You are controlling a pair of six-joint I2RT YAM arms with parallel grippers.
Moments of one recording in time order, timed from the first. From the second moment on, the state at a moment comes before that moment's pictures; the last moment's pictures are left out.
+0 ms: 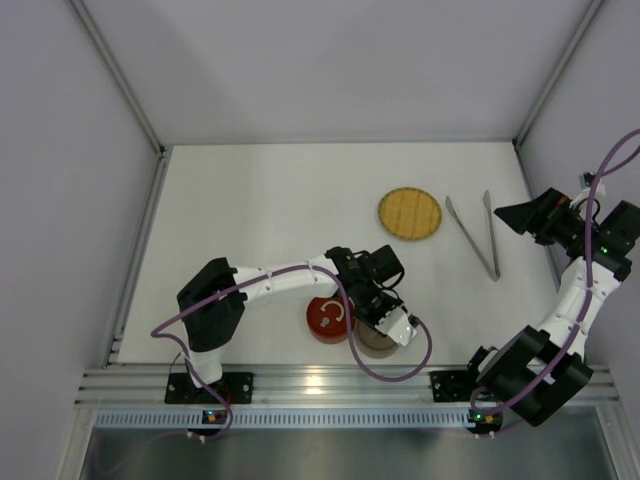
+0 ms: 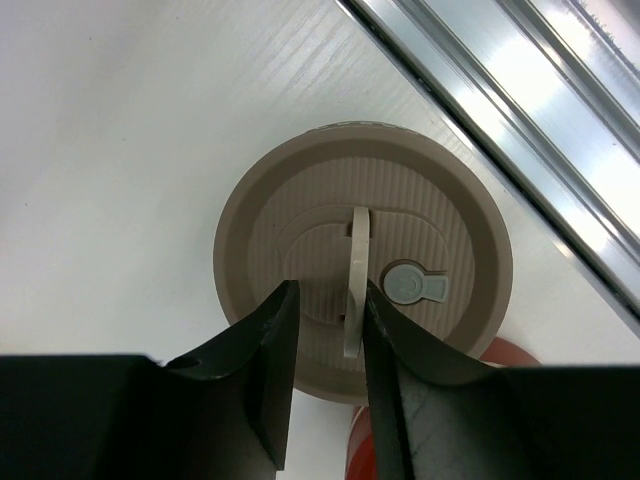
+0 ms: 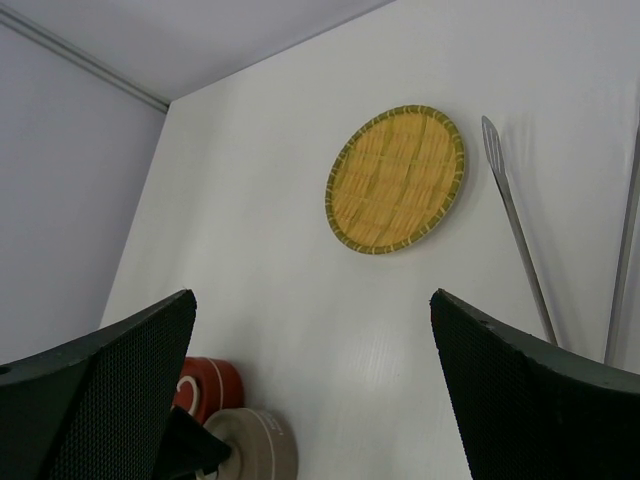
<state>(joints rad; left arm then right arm) -1.14 1.86 1.42 -0.73 0.50 1.17 -0.74 1.13 0.99 -0.48 -1.16 0.13</state>
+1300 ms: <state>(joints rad) -0.78 1.84 1.52 -0.50 0.68 0.37 -0.73 1.13 1.01 -0.57 -1.15 -0.03</state>
